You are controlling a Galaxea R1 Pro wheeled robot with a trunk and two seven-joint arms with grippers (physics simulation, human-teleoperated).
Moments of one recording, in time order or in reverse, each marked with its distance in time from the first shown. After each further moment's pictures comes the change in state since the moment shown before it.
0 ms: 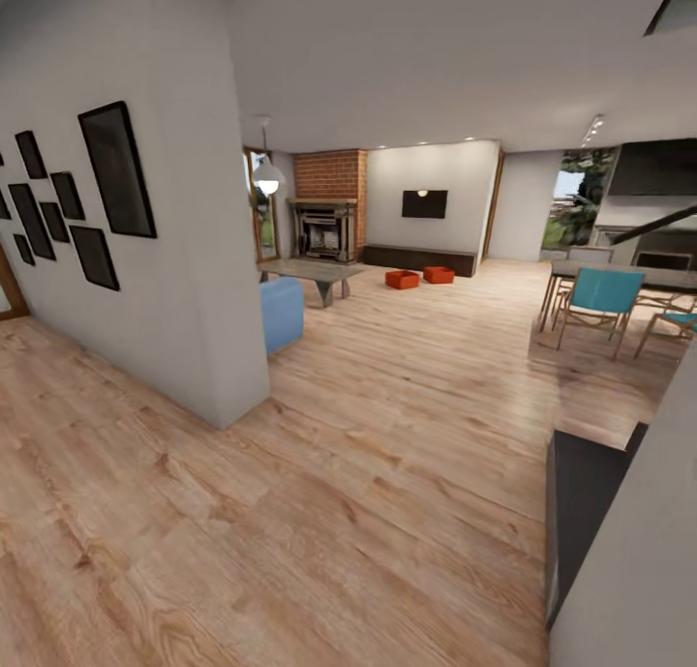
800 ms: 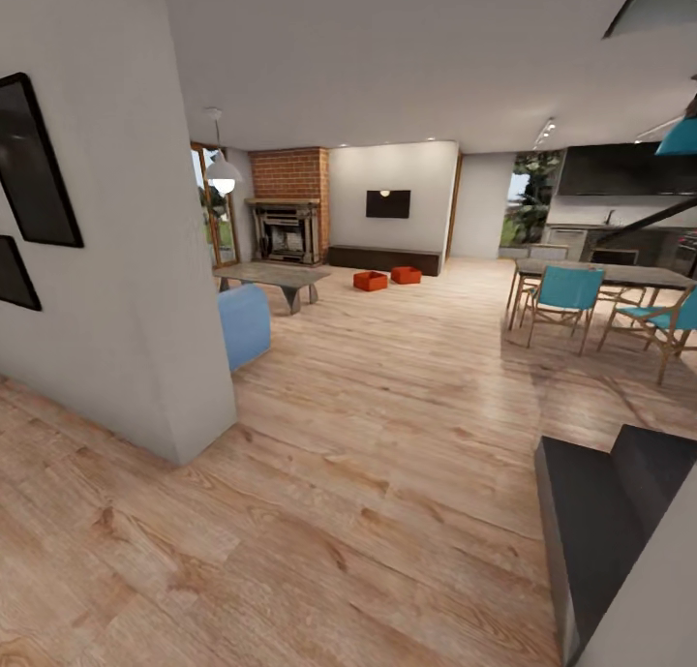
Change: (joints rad) left arm 0.000 0.000 0.000 0.000 -0.001 -0.002 0.000; right arm 0.000 0.000 0.002 0.000 0.002 0.006 0.001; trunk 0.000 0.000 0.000
